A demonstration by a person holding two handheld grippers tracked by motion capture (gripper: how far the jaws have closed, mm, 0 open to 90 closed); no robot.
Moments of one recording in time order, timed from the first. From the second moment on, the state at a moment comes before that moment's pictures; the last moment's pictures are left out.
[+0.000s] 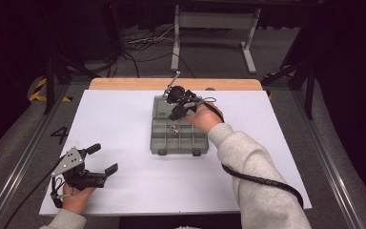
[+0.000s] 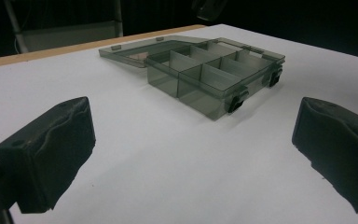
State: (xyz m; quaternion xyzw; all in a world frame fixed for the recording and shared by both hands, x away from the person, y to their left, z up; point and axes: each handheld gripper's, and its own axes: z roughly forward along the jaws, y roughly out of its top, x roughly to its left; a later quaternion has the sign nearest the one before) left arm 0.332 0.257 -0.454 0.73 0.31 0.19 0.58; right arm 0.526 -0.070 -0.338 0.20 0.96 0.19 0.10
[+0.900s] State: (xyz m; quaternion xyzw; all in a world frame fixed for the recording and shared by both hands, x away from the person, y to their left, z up) left arm 0.333 0.257 -0.454 0.73 0.31 0.19 0.59; right arm 0.536 -0.061 -0.398 0.20 0.96 0.17 0.05
